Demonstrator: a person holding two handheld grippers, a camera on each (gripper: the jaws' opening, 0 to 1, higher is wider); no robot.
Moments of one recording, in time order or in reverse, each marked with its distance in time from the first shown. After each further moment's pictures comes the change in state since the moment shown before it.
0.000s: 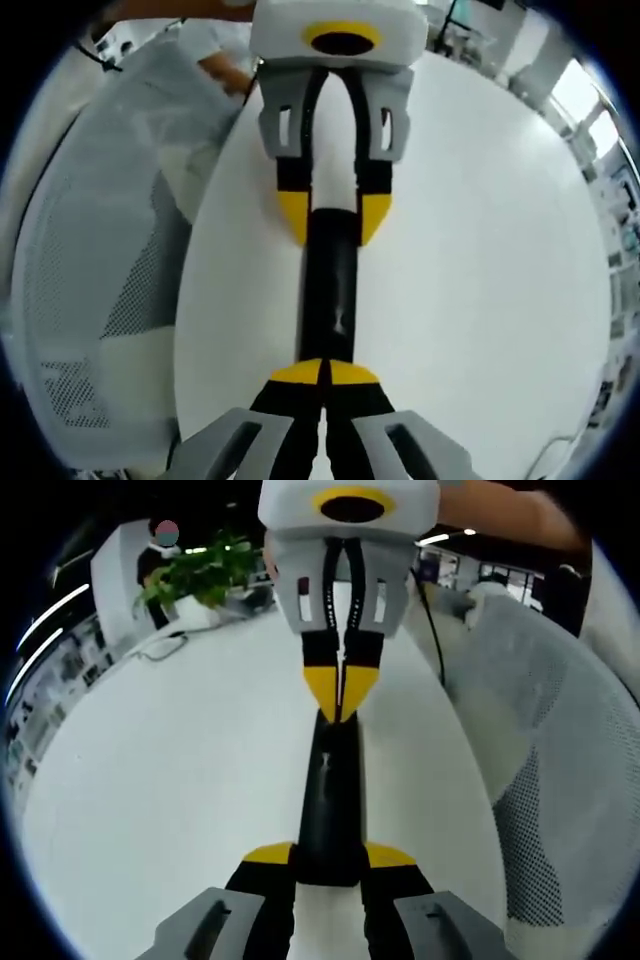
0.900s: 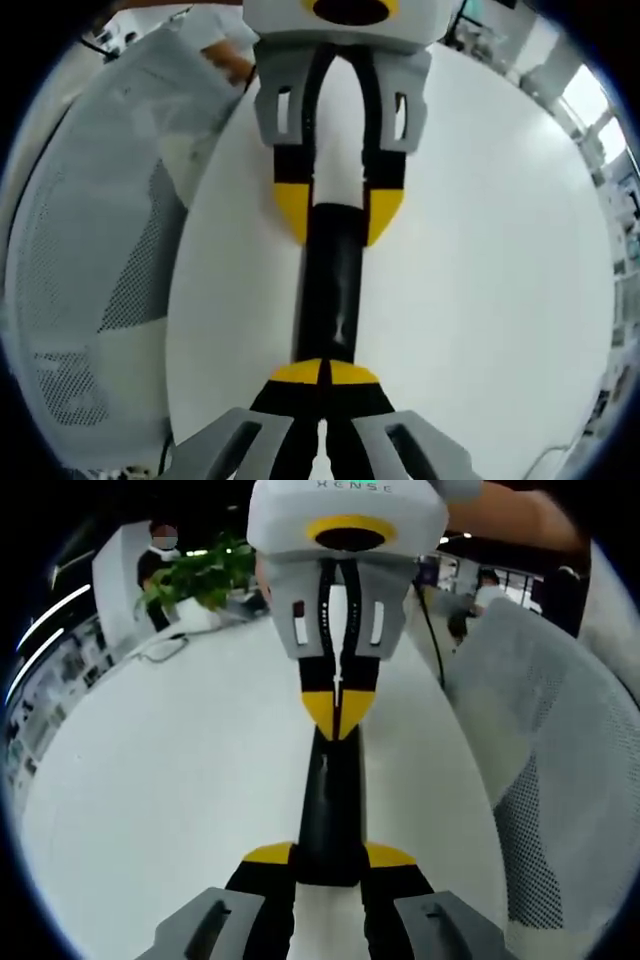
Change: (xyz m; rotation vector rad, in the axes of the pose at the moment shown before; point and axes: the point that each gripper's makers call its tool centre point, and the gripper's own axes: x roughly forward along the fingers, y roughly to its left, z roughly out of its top) left arm 0.000 -0.002 0.001 -0.001 -0.017 -0.001; right arm 0.013 -0.001 0.000 -0.026 0.046 0.018
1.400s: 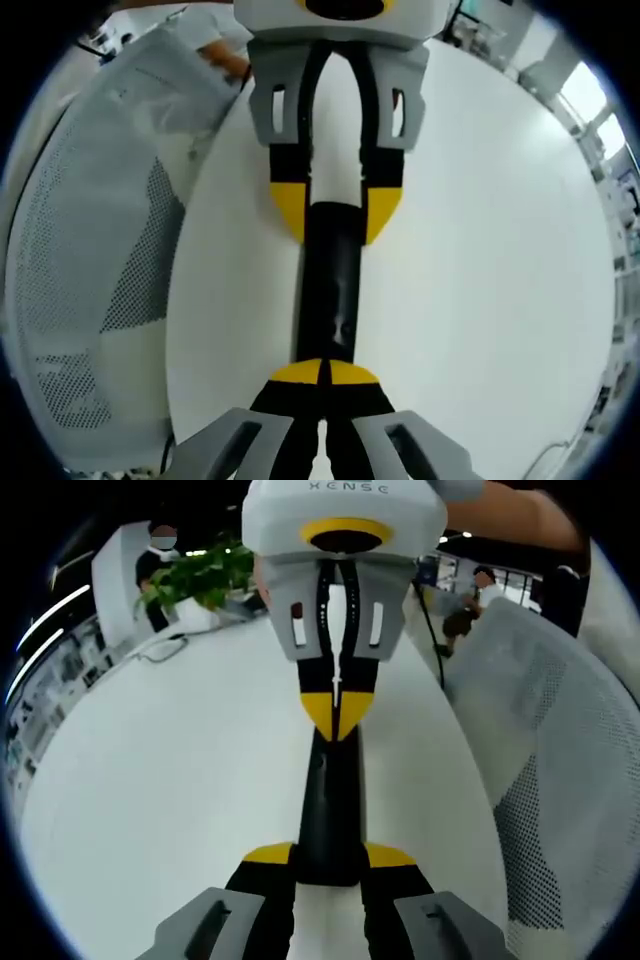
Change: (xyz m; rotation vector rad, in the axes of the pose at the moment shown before) left arm 0.000 0.000 0.000 0.003 0.004 -0.002; right arm 0.000 0.002 0.000 0.015 0.004 -0.003
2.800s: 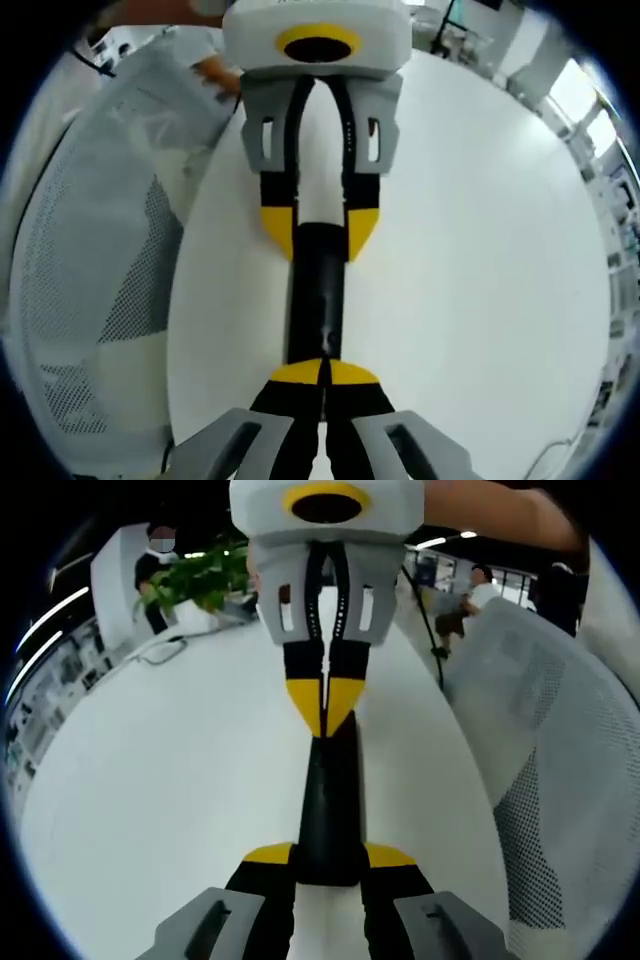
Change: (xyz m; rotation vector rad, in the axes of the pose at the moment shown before) left arm 0.000 0.002 0.001 0.005 -0.012 -0.002; right arm -0.010 -0.013 0.009 0.015 -0.065 -0.023
